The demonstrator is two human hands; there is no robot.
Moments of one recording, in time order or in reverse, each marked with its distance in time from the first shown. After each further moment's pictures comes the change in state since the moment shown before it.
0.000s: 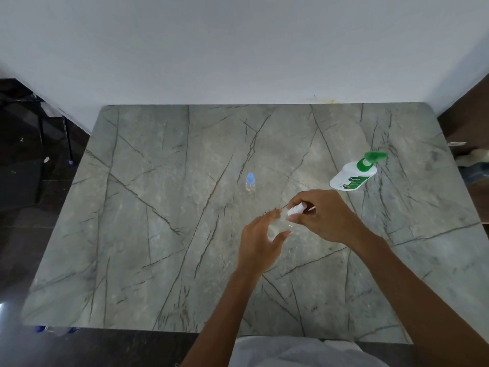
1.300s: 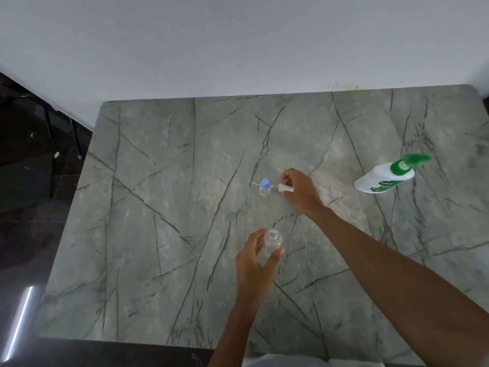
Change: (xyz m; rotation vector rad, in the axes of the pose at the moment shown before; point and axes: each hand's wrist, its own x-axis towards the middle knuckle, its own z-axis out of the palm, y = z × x) left_hand -0.009 -0.039 -0.008 -0.381 0.108 -0.368; right_hand 0.147 0.095 0.118 0.077 0.162 0.151
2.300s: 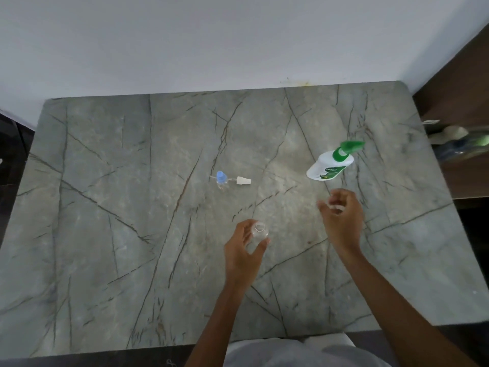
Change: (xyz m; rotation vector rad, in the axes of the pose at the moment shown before) left_hand -0.012 0.007 0.055 -0.024 -0.101 0.079; right_hand -0.150 0.041 -0.116 0.225 0.635 0.287
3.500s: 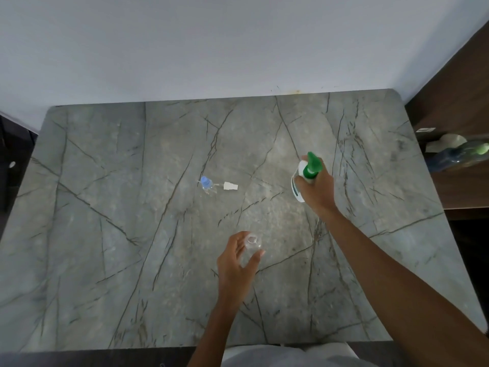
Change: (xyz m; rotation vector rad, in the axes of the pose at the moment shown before) left_hand -0.024 0.008 0.034 0.000 0.054 -0.015; right_hand 0.083 -0.020 0.019 0.048 -0.298 -0.021
